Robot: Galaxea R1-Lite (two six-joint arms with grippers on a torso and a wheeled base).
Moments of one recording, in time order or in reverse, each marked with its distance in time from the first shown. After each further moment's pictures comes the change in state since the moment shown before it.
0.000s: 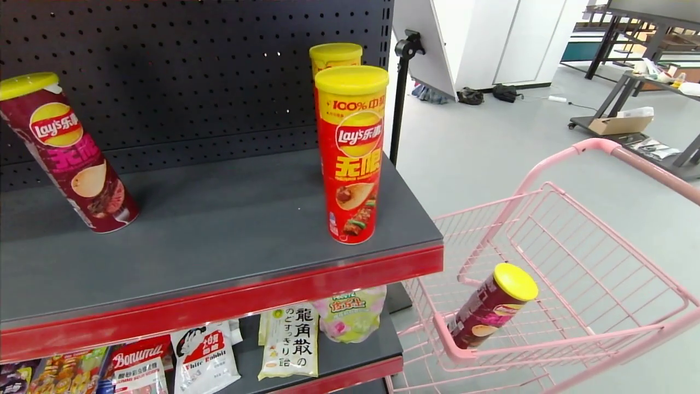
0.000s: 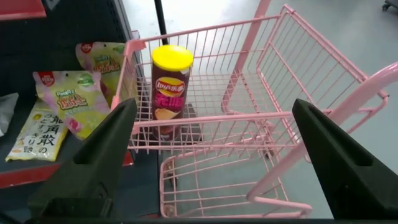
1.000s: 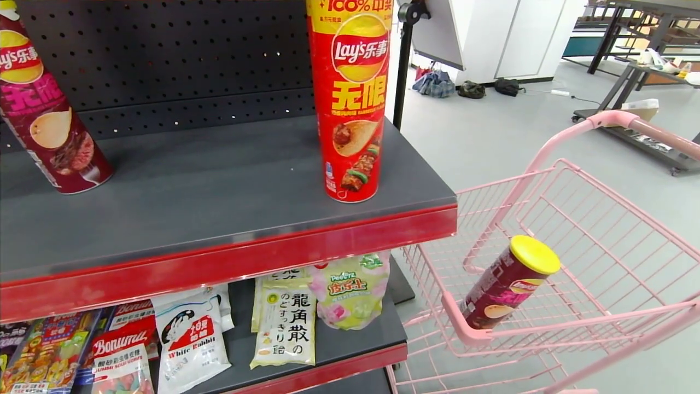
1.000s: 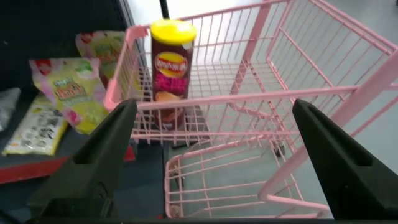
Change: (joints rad) left arm 0.000 0.000 0.000 0.000 0.000 0.000; right arm 0.012 0.094 -0.119 0.001 0.024 0.051
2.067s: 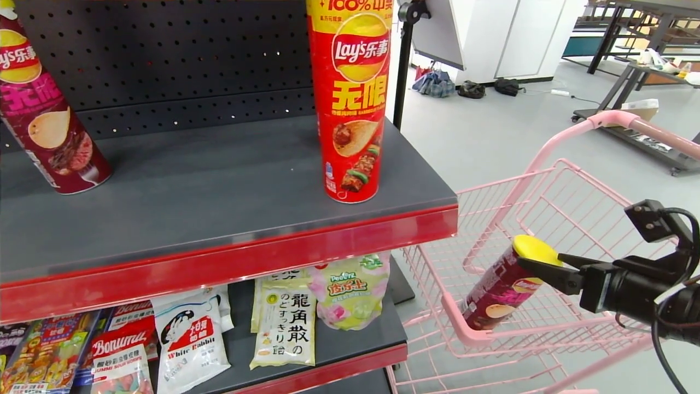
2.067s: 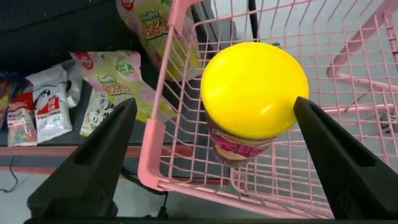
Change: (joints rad) left arm 0.000 0.000 0.000 0.000 0.000 0.000; right arm 0.096 1.308 -0.202 -0.690 0.240 0.115
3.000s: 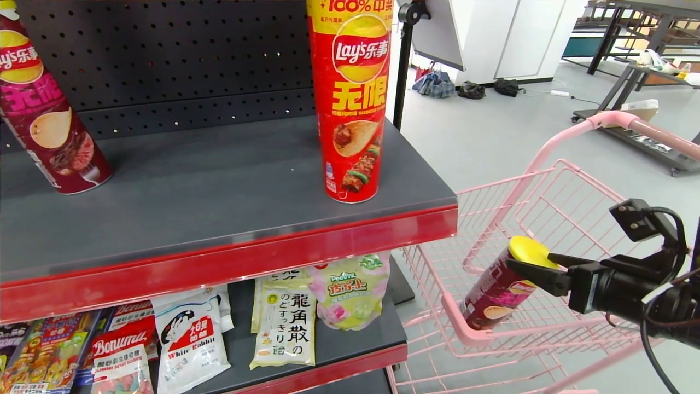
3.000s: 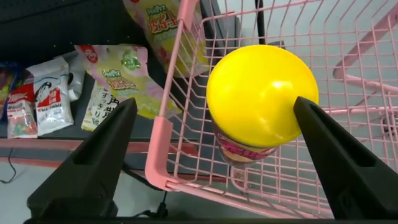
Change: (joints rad) left arm 0.000 0.000 0.000 0.000 0.000 0.000; right arm 0.064 0.001 -0.023 0.017 -0.043 -0.007
